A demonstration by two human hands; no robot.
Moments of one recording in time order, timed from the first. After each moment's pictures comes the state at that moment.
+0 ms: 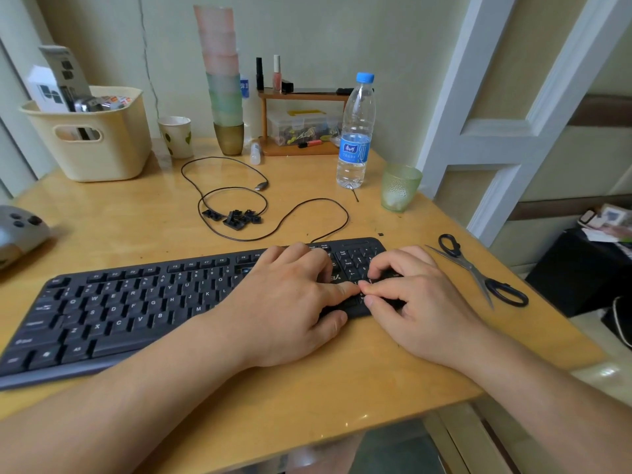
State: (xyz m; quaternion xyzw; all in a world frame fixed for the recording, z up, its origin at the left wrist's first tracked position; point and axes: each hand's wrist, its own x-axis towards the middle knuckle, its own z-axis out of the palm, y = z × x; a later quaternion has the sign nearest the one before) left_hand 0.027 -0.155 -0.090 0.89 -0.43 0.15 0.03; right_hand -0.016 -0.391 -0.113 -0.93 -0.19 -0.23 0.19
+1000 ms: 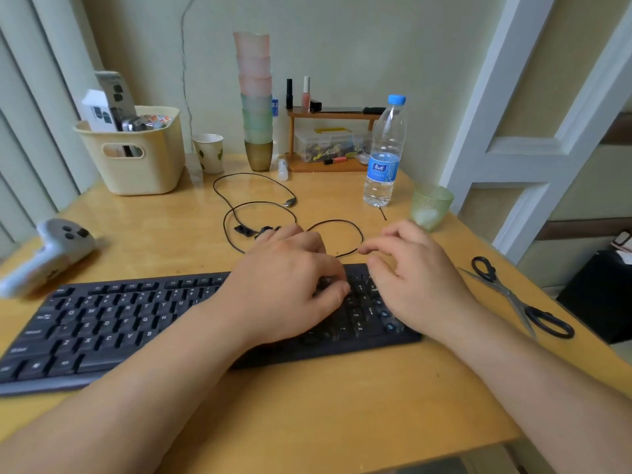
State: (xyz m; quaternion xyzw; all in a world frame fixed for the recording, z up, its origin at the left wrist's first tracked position) left_hand 0.055 -0.122 -0.062 0.91 -0.36 0.19 0.10; right_hand 0.031 -0.337 -0.070 -0.94 -0.10 -0.23 0.24
